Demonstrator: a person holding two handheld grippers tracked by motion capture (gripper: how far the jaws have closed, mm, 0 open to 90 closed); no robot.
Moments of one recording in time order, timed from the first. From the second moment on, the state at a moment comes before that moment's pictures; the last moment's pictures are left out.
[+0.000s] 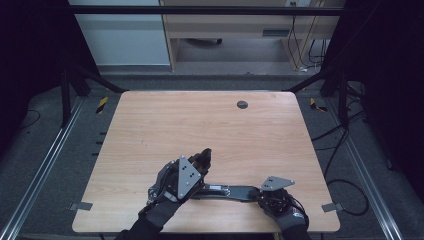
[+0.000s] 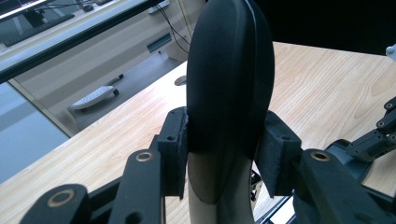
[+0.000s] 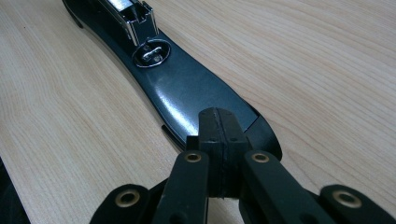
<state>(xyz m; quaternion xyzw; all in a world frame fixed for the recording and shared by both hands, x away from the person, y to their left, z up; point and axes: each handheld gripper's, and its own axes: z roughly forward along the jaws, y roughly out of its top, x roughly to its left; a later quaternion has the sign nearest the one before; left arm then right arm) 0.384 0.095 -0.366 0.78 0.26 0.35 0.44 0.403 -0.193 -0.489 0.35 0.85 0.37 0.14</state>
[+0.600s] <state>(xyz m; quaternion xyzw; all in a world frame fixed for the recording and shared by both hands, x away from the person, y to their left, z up) 0.383 0.082 -0.370 0.79 0.24 0.36 0.43 0.403 -0.193 -0.489 0.35 0.85 0.37 0.14</state>
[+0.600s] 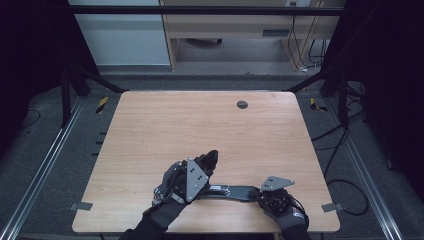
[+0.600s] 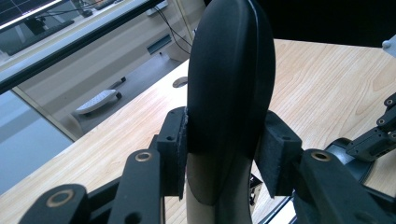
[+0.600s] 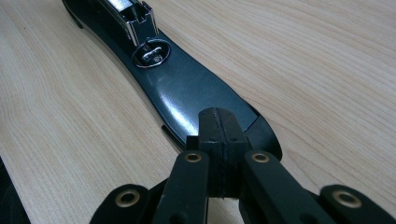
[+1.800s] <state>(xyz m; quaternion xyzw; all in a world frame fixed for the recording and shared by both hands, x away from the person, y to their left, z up) 0.376 0.049 -0.383 0.79 0.21 0.41 0.40 0.403 -0.193 -0.488 0.35 0.85 0.37 0.14</state>
